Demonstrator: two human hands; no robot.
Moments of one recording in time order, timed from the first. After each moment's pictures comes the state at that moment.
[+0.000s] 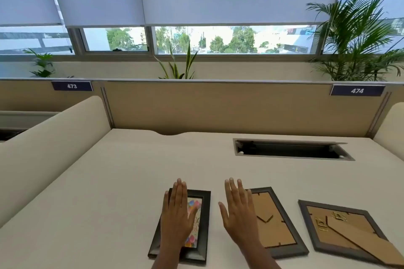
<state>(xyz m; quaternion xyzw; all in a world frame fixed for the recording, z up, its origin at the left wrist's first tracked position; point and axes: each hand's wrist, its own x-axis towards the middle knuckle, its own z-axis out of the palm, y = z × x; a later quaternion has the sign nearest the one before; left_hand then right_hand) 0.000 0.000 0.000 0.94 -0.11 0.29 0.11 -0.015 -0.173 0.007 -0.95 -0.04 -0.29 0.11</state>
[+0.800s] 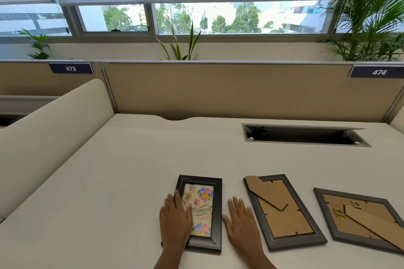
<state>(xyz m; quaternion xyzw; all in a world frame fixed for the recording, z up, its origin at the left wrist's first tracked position) -0.010 0.025 -0.021 0.98 0.07 0.03 0.17 -0.031 -0.149 -0.049 -0.99 -0.04 -0.07 0.13</state>
